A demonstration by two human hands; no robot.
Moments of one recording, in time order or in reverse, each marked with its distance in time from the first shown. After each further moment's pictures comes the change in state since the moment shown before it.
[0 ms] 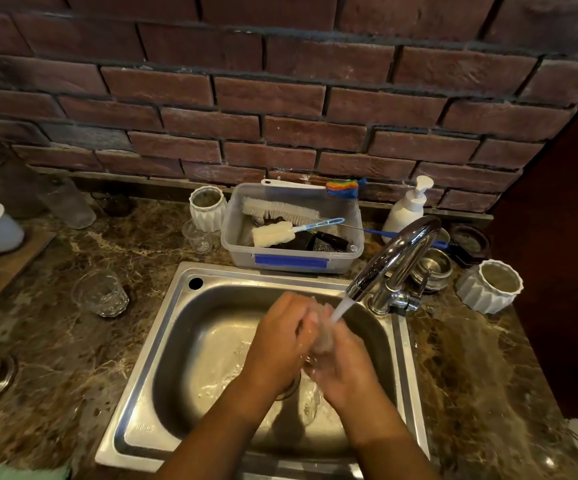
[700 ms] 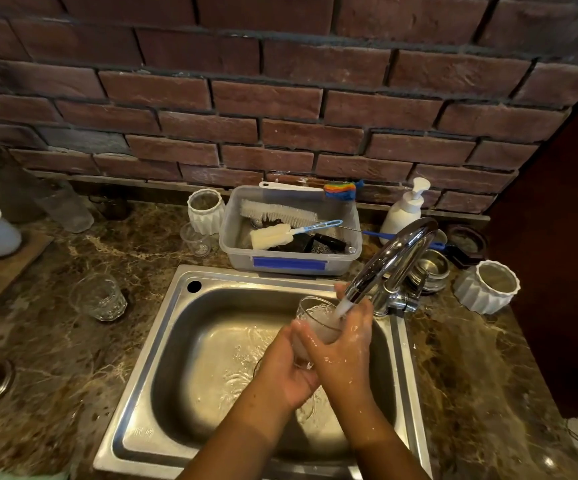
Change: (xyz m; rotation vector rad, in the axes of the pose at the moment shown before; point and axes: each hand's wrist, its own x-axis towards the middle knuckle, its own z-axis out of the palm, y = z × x) left_hand -0.004 0.015 0.016 -1.346 0.020 -1.244; right_hand 0.004 0.009 -0.003 -0.830 0.216 -0.740
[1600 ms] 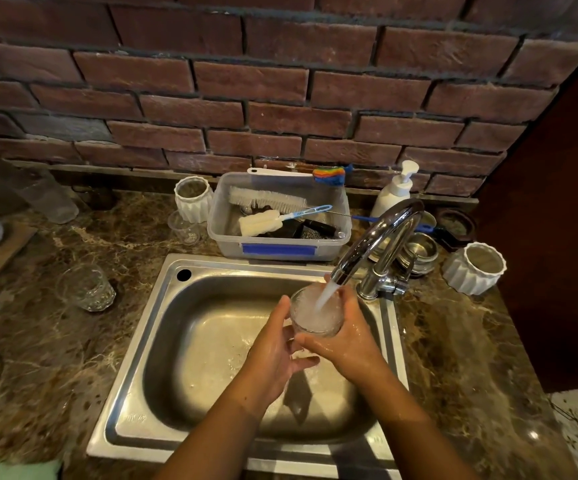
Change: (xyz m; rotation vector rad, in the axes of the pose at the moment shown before) left_hand 0.001 -0.009 -0.014 0.351 -0.129 0.247; right_hand 0.011 0.013 -0.042 0.078 -0.419 0.129
